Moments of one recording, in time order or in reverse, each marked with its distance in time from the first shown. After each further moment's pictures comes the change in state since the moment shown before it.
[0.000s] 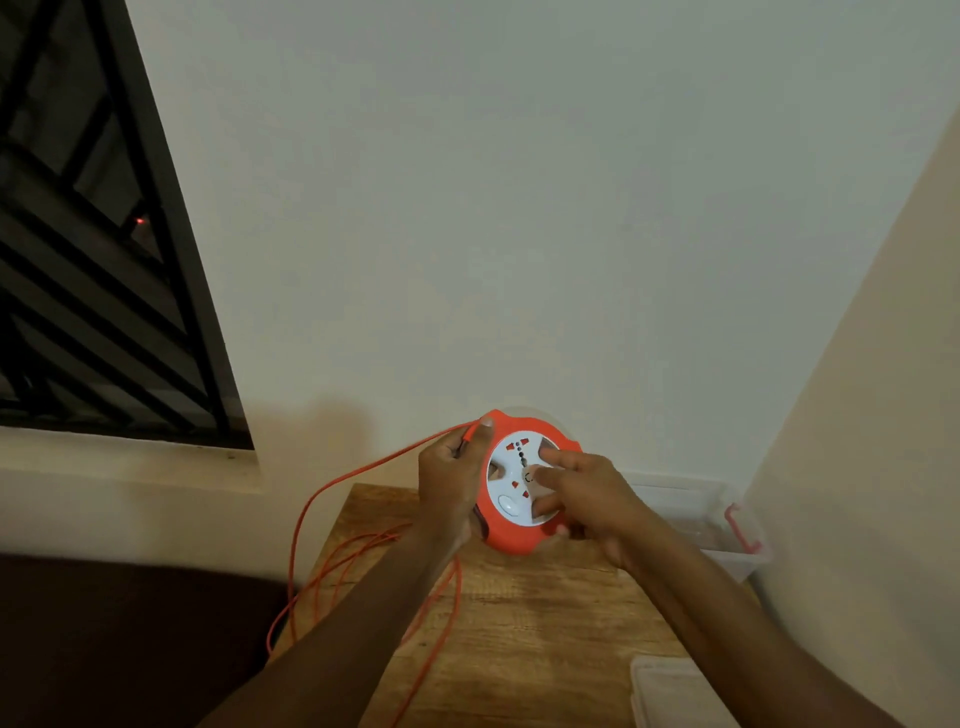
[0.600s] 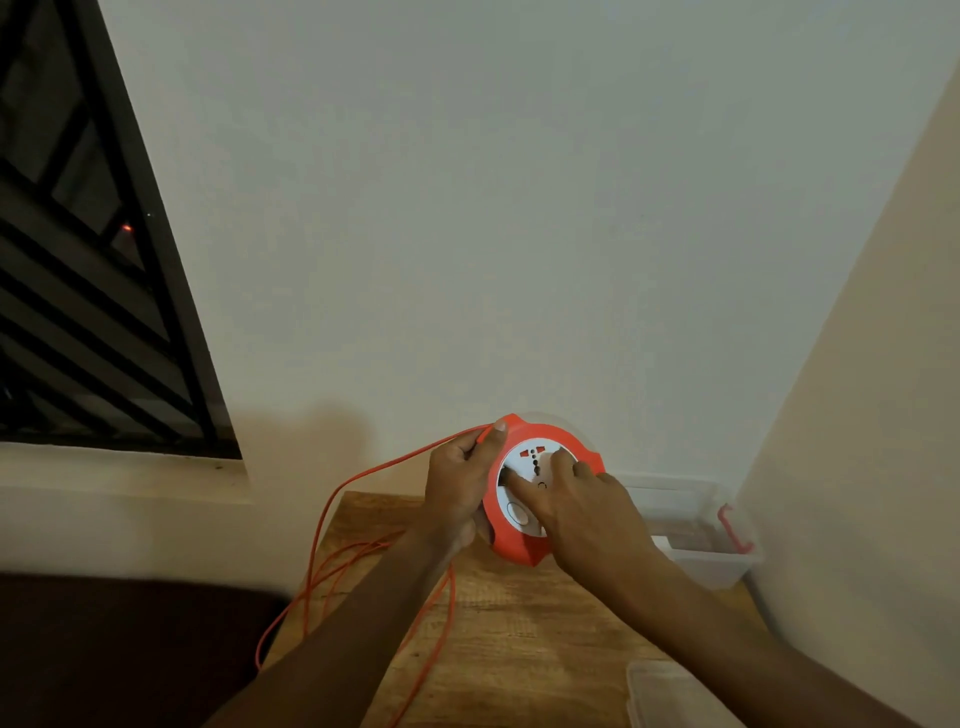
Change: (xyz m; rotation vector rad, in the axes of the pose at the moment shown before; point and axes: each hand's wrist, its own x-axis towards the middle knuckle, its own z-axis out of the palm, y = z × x) left_hand 0.003 0.001 0.008 0.030 -0.178 -0.047; right_hand -0.007 0.018 -0.001 -1.535 0.164 -0.749
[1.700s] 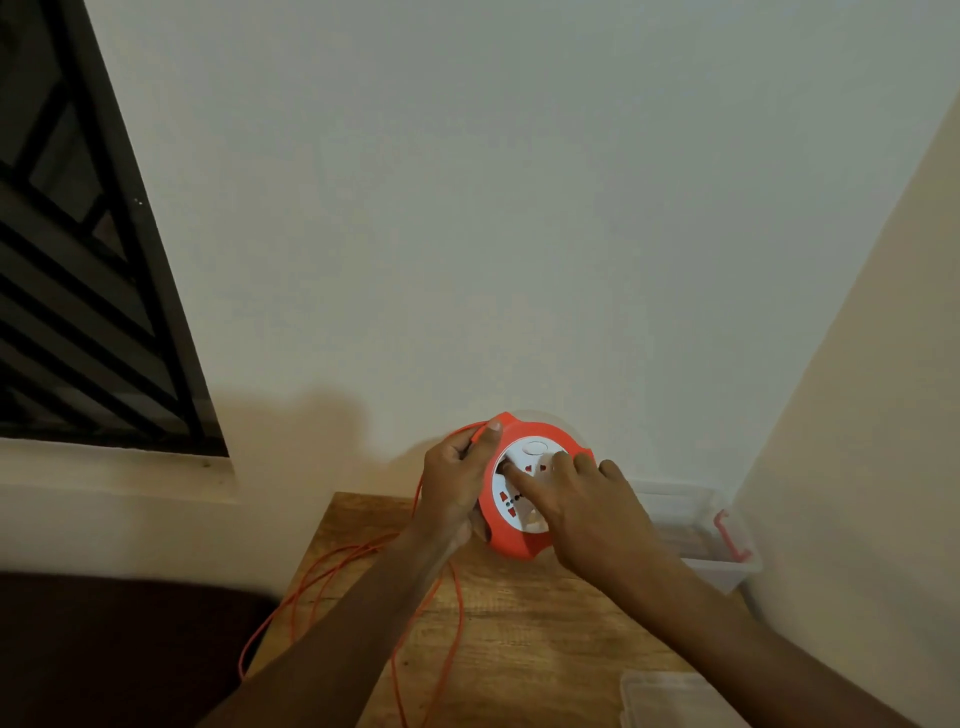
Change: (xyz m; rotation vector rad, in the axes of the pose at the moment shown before) left_hand 0.011 -0.008 0.003 -0.018 0.020 0.034; right_hand 0.001 0.013 -0.001 -0.041 -0.007 0.017
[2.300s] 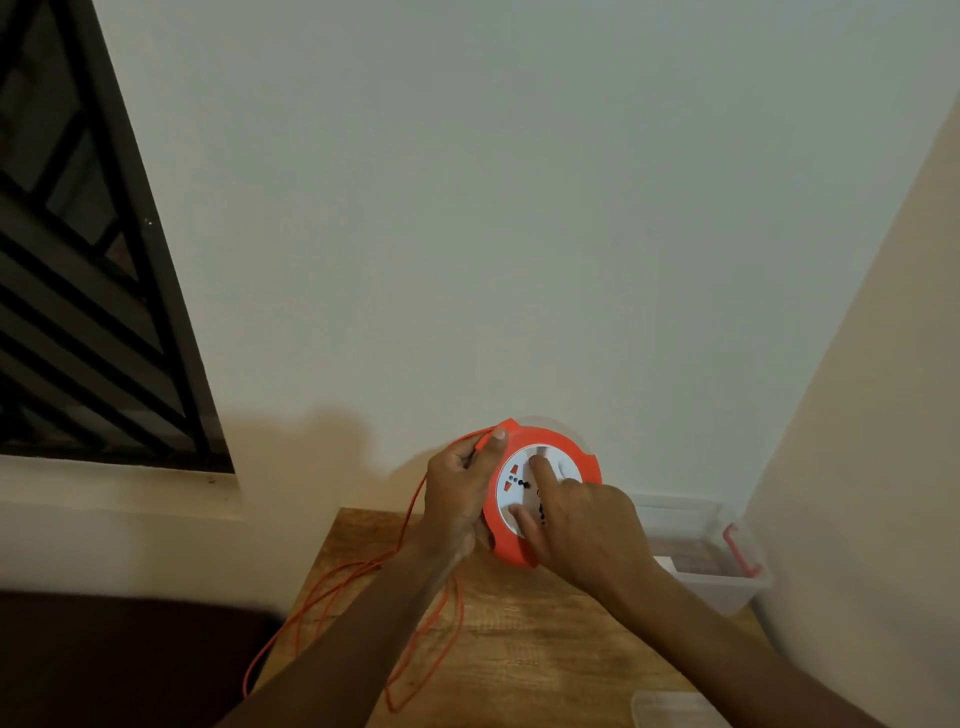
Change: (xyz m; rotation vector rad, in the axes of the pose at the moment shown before) left_hand 0.003 0.005 0.002 0.003 -0.023 0.082; right_hand 0.013 -0.007 0.007 0.239 0.156 0.188
